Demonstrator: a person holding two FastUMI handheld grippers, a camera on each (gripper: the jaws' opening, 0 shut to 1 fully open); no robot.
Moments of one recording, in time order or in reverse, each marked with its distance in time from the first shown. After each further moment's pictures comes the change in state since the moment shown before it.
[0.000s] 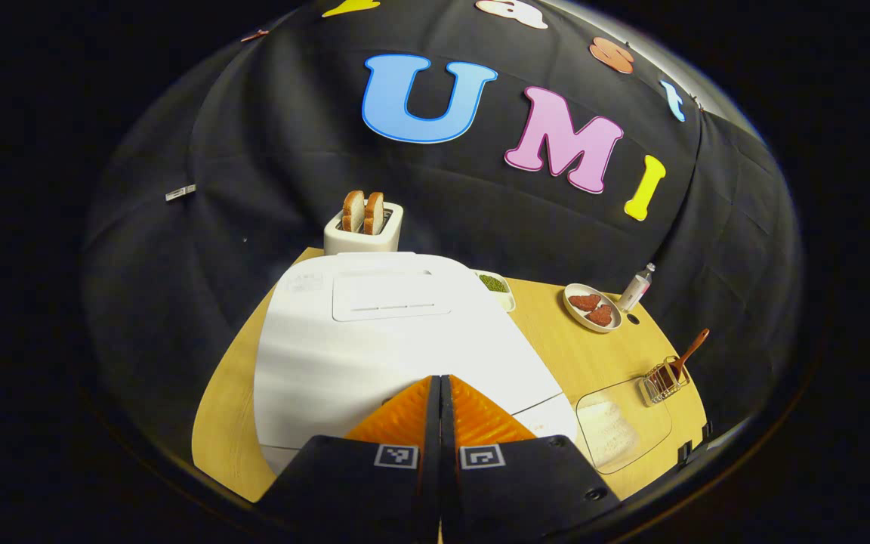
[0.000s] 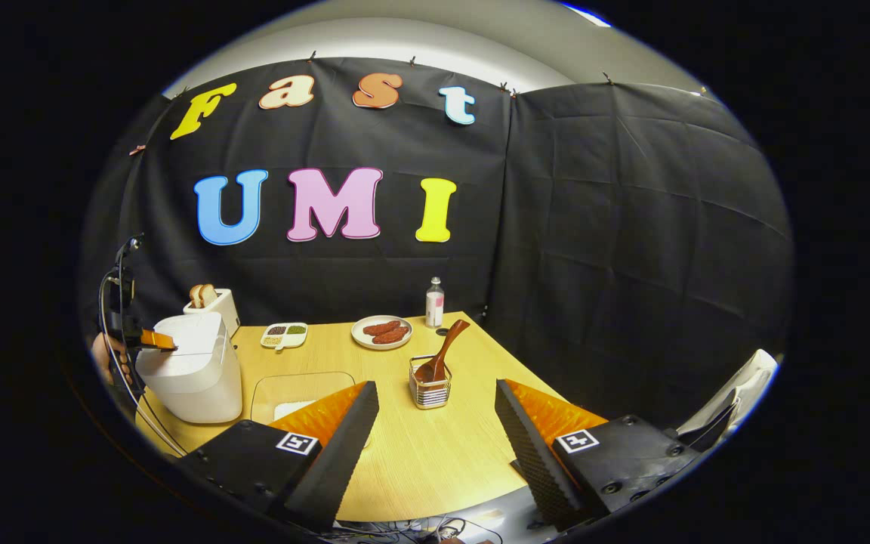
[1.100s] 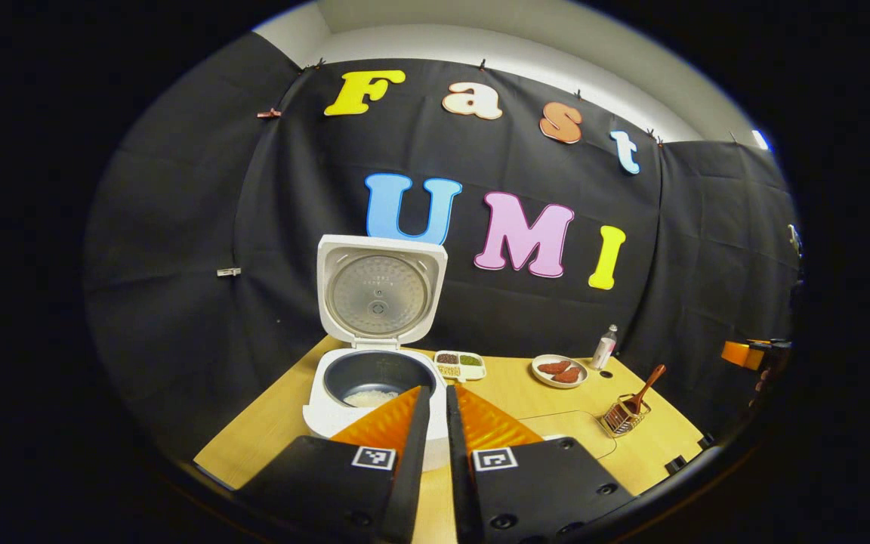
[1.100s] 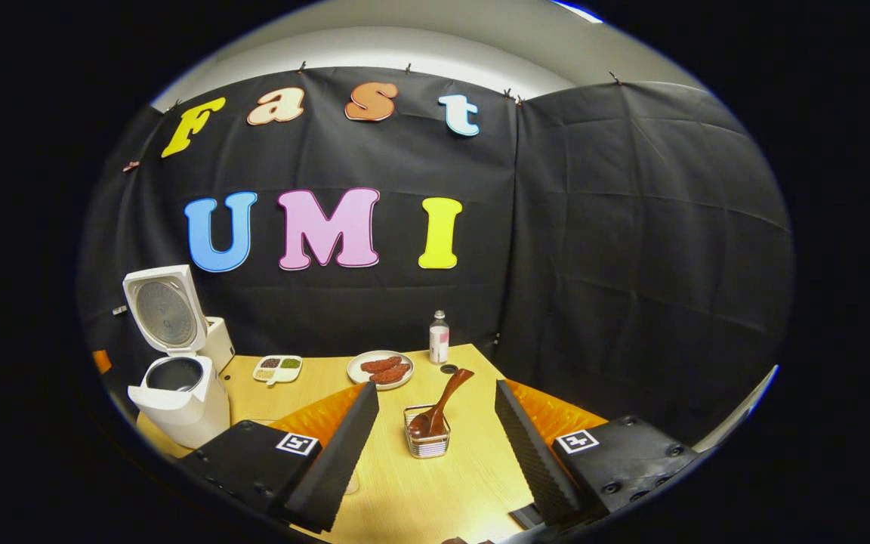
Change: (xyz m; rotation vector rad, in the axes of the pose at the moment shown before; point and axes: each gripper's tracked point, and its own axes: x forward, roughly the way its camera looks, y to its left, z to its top) left arm -0.179 -0.088 0.008 0.054 -0.386 0.077; right arm 0.113 -0.017 0.052 0.037 -0.051 0.078
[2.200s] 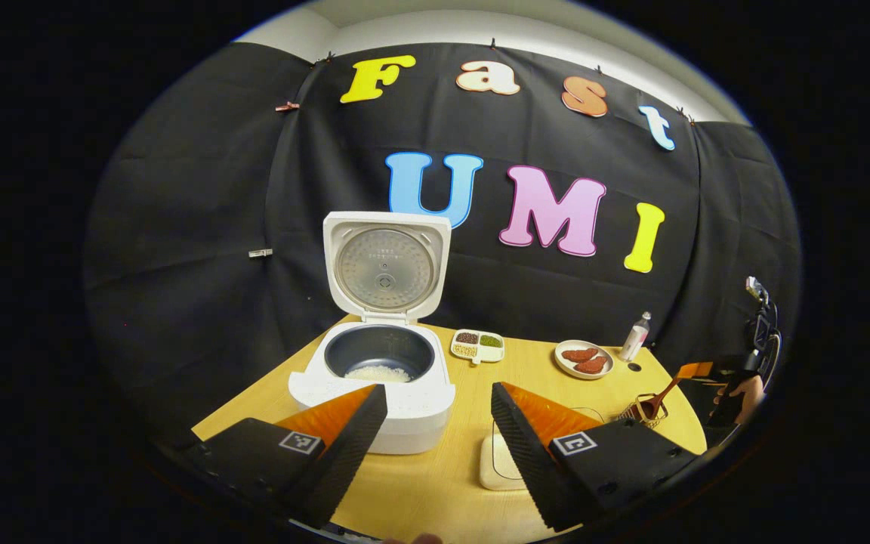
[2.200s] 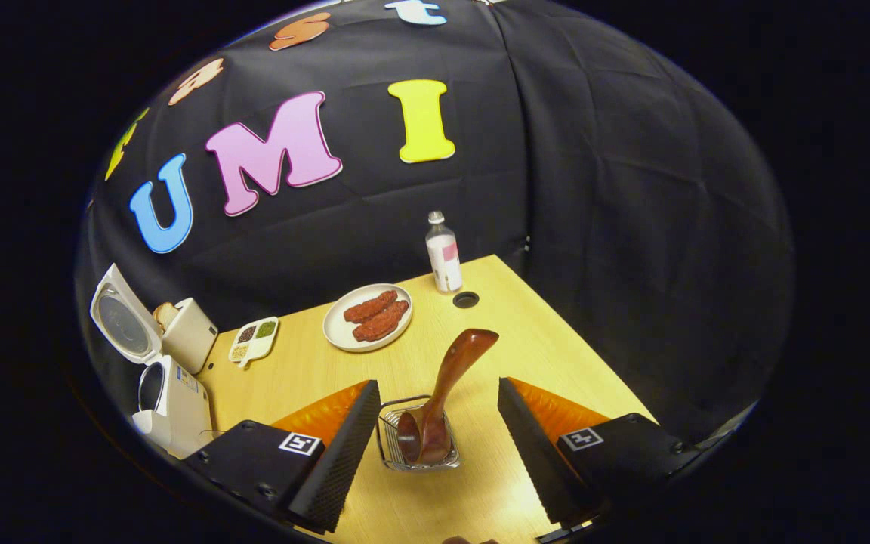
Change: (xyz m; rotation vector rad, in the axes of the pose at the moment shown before) left arm 0.019 -0.061 -0.025 -0.006 0.096 0.189; right arm 0.209 -0.028 -0.135 0.168 0.408 0.082
